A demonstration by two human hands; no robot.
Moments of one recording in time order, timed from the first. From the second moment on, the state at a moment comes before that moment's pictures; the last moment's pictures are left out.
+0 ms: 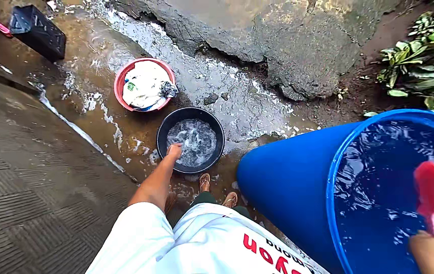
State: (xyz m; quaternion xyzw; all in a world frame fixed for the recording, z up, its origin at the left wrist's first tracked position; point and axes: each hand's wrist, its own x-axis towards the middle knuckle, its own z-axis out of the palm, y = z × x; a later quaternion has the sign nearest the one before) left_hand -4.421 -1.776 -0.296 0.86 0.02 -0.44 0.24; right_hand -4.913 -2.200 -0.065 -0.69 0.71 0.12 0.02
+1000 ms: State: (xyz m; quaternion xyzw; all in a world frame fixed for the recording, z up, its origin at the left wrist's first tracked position) left_hand -4.513 -1.650 -0.300 0.81 0.25 -0.42 0.32; right_hand -4.822 -2.144 0.046 -0.57 0.36 -0.11 0.73
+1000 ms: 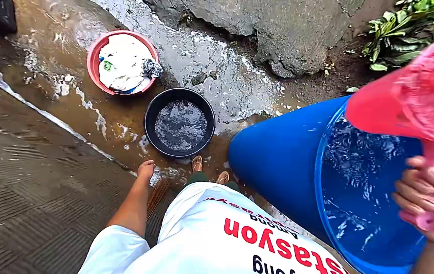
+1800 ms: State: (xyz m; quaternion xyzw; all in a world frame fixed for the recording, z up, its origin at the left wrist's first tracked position) left_hand -4.667 -1.690 -0.265 0.77 0.32 -0.28 0.48; right_hand -4.631 -2.112 -0.070 -0.96 0.24 0.10 0.08
